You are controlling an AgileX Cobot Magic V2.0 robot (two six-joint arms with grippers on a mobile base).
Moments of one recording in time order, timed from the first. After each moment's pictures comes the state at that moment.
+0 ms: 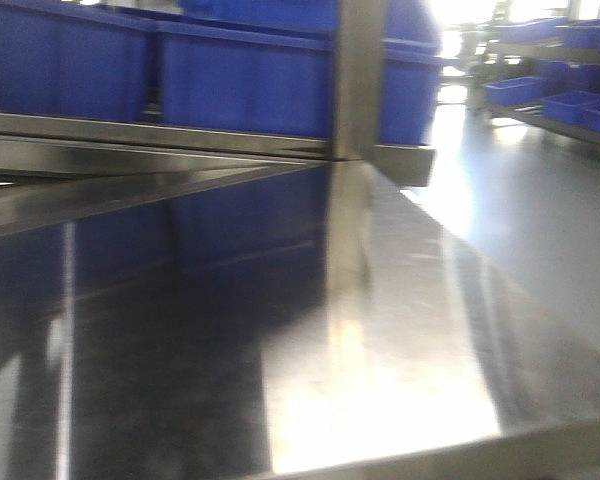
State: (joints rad) left arm -0.22 0.16 -0.44 0.16 0.53 -0.16; right arm 0.35 0.07 -0.48 -0.22 0.42 0.23
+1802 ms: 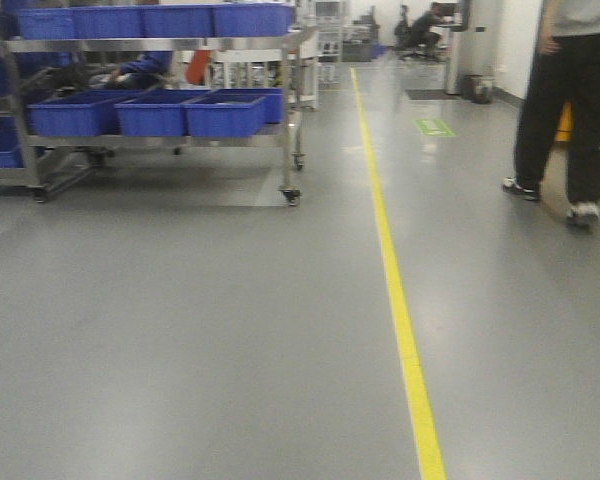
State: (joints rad) left arm -0.22 0.16 -0.44 0.16 0.53 -0.16; right arm 0.35 0.07 -0.48 -0.22 0.42 0.23
